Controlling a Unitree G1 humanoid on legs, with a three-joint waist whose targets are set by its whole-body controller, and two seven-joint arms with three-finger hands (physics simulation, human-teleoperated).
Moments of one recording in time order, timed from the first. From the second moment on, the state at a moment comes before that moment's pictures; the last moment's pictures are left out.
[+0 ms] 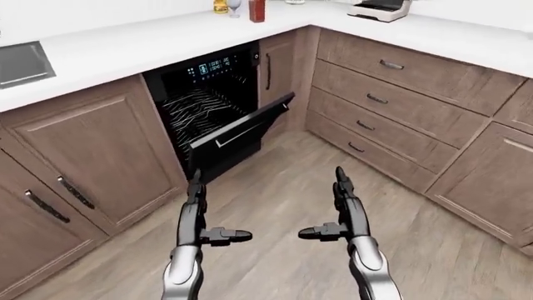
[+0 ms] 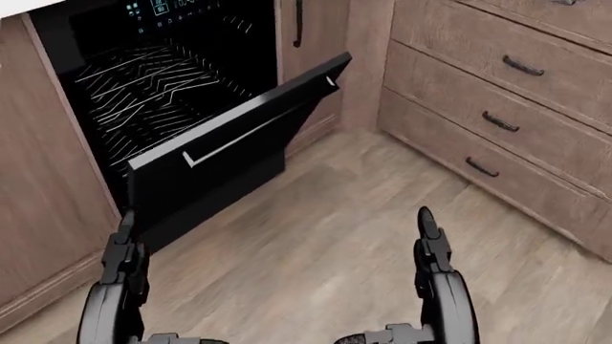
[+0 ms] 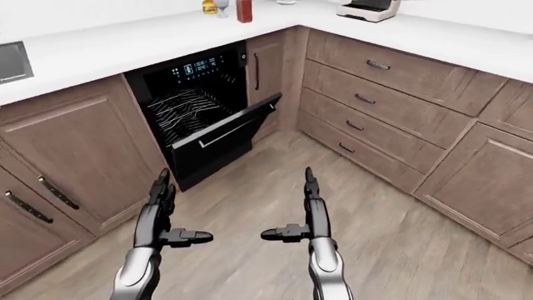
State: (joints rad) left arm 0.02 0.02 0.04 0.06 0.04 -0.01 -0.01; right arm -0.04 -0.01 -0.02 0.21 -0.05 -0.04 0.00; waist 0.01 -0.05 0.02
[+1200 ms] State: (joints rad) left arm 0.03 0.01 0.04 0.05 0.04 -0.01 -0.01; right arm -0.03 -0.02 -0.02 0.17 -0.05 -0.03 0.00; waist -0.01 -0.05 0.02
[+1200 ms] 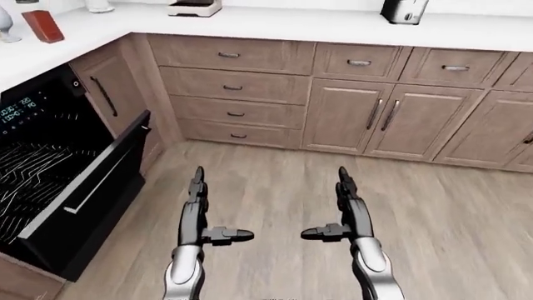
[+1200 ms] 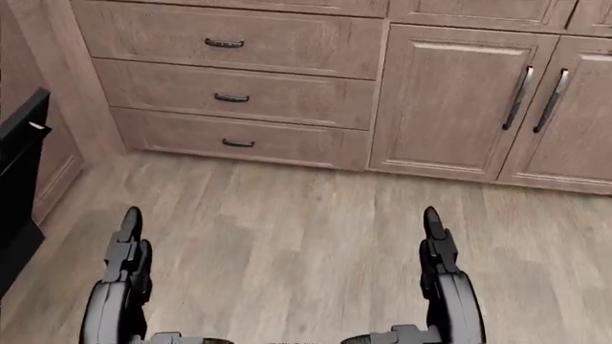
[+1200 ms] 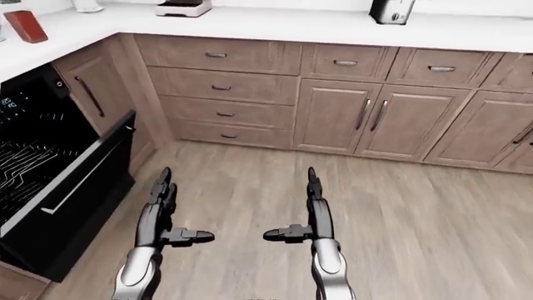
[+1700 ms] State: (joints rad) left arm 0.03 0.02 0.03 0.03 0.04 -0.02 -0.01; right arm -0.02 -0.01 -0.03 0.14 -0.06 -0.02 -0.02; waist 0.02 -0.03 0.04
